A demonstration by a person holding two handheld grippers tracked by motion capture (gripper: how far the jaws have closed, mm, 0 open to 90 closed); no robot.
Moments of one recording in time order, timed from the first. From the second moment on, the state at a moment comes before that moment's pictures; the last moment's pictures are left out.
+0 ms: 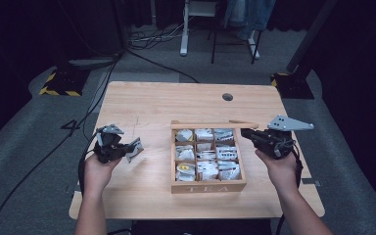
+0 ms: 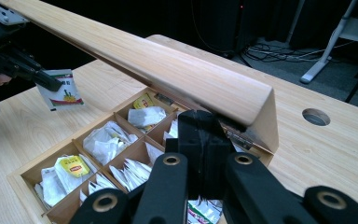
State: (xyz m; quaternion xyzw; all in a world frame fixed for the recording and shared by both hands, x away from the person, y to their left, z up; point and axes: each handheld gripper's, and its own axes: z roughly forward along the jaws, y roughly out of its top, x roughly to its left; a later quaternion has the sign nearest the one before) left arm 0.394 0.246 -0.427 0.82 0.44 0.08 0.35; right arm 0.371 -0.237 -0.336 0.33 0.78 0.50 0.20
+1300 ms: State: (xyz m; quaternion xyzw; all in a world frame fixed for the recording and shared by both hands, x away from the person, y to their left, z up) left arm 0.393 0.242 -0.414 0.80 0.48 0.12 0.34; right arm 0.372 -0.237 -0.336 0.33 0.78 0.50 0.20
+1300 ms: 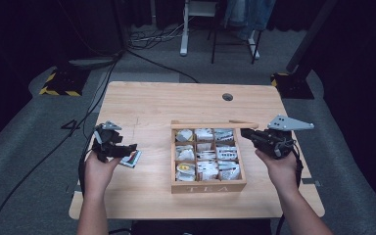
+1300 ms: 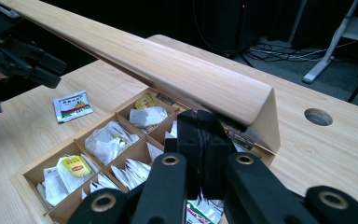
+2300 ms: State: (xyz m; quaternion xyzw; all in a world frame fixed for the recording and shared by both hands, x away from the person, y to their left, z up) left arm 0.320 0.188 -0.465 0.83 0.39 0.08 0.40; right arm 0.365 -0.242 -0.334 0.34 0.78 0.49 0.19
